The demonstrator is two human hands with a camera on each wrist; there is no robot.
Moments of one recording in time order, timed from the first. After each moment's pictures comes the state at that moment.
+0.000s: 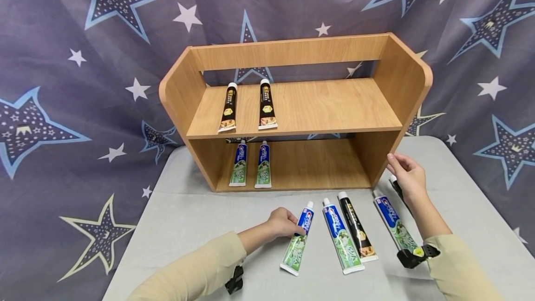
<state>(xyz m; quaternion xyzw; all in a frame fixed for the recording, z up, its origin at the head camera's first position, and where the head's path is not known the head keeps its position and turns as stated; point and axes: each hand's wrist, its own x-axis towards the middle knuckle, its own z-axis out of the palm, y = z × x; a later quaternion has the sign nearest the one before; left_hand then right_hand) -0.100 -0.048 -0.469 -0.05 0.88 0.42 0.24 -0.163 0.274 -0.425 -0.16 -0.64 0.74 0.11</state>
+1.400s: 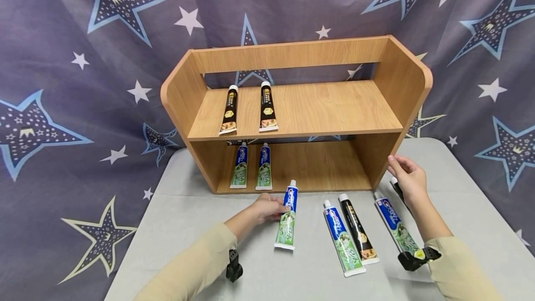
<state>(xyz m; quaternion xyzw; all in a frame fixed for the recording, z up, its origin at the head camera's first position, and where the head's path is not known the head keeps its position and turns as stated) -0.151 -0.085 -0.474 -0.10 0.76 0.58 0.27 -0.163 0.274 -0.427 -0.15 -0.63 0.75 0.11</state>
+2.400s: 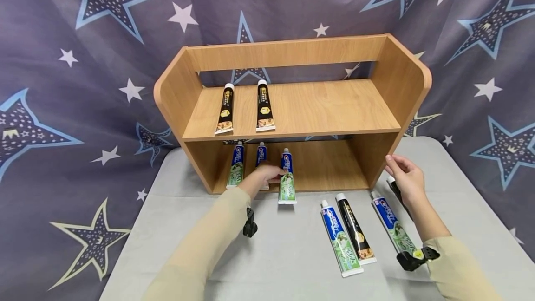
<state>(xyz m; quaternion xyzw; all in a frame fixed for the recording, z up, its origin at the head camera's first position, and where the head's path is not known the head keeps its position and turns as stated) -0.298 -0.080 -0.538 -0.12 0.75 0.59 0.26 -0.163 0.275 -0.424 -0.16 -0.65 0.73 0.11</state>
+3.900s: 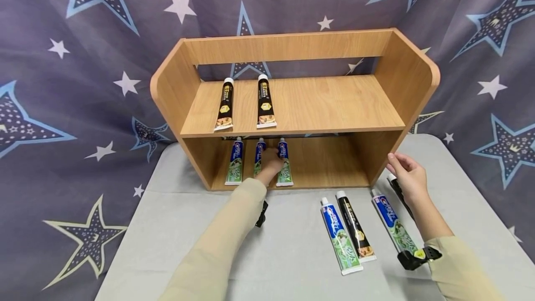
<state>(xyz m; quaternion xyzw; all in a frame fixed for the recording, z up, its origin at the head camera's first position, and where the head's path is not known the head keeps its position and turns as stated) -0.289 -0.057 -0.486 -0.03 0.94 0.33 0.02 -0.162 0.275 -0.422 -0.17 -0.65 0.73 0.09</state>
